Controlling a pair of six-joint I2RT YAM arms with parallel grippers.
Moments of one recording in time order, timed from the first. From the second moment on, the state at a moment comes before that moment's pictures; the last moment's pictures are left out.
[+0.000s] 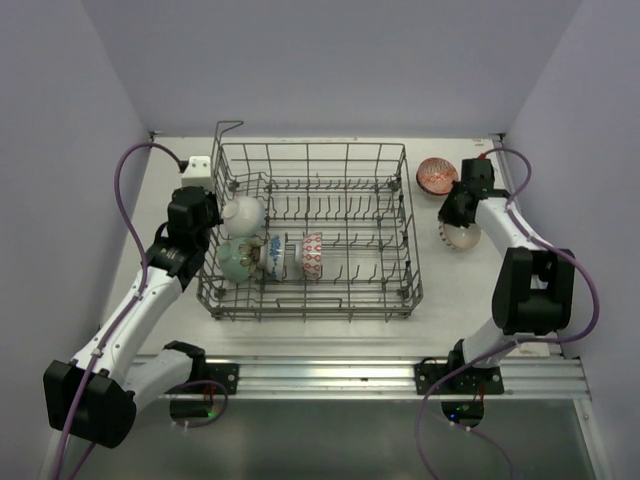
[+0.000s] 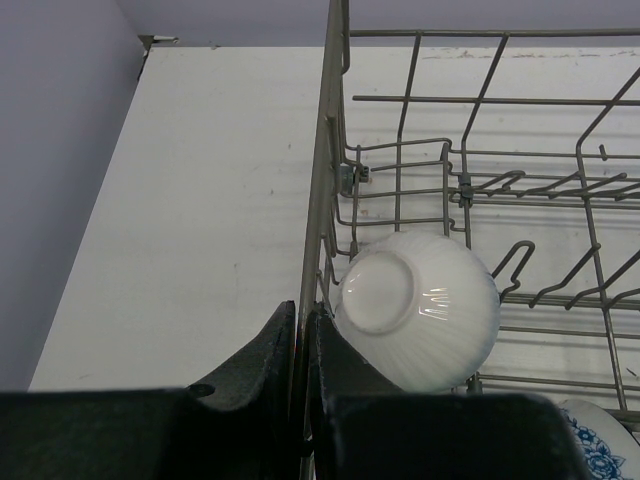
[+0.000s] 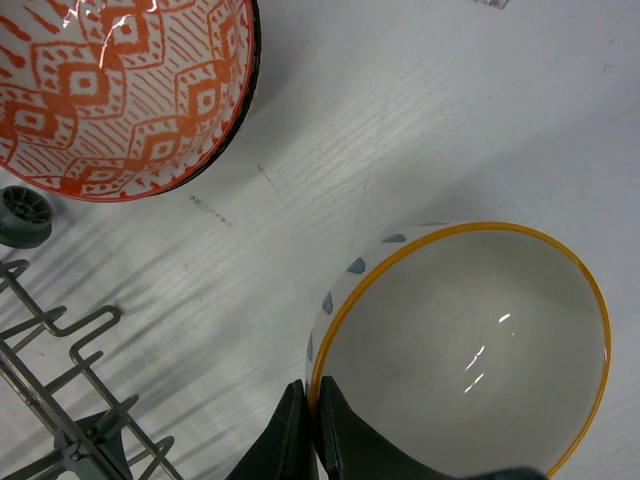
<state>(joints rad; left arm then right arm) -0.28 1.02 0.82 -0.14 -0.40 -0.07 -0.04 1.62 1.14 -0.47 0.04 0.46</state>
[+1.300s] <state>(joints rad) -0.27 1.02 0.82 -0.14 -0.37 -0.07 0.01 1.93 1.72 -0.64 0.11 0.38</state>
